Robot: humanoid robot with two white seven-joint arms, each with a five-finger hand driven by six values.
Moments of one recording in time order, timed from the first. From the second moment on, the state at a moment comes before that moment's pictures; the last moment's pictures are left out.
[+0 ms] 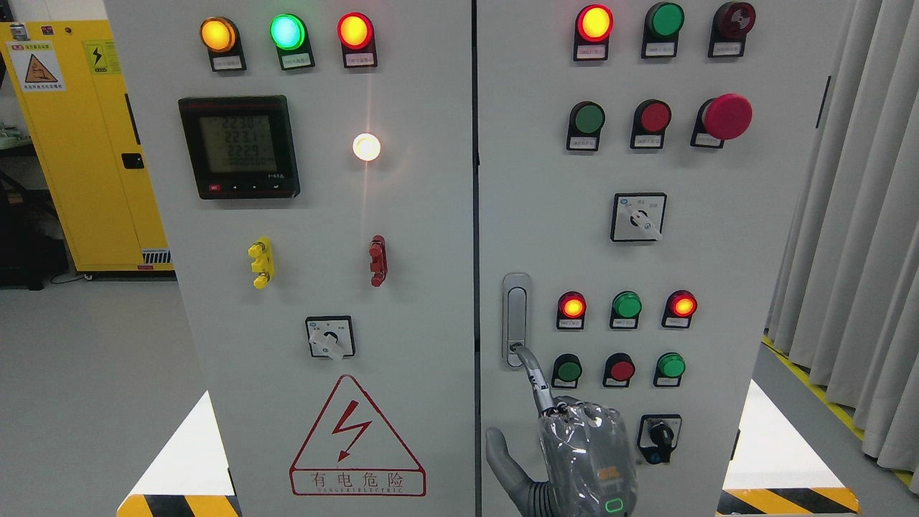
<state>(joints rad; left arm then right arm) -0.04 -0.11 -0.08 0.00 0.15 -0.04 0.10 -0.23 0.14 0.27 -1.75 1.39 -0.02 -0.27</state>
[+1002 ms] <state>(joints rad) -0.04 -0.11 -0.08 0.00 0.15 -0.04 0.10 -0.29 0.14 0.30 -1.65 1.40 0.07 -0.30</state>
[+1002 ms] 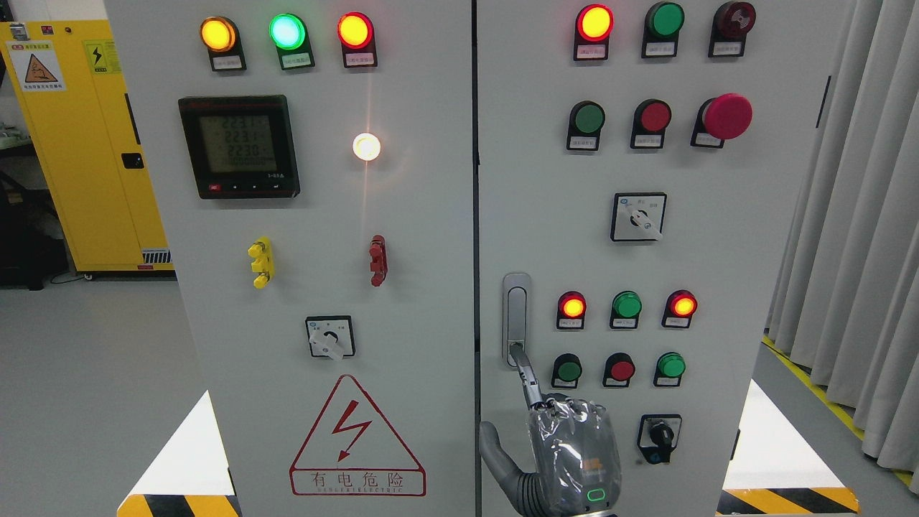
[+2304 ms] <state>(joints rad) -0.04 -0.11 -0.08 0.00 0.15 -0.04 0.10 -0.32 0.14 0.30 -1.61 1.40 0.10 -0.30</state>
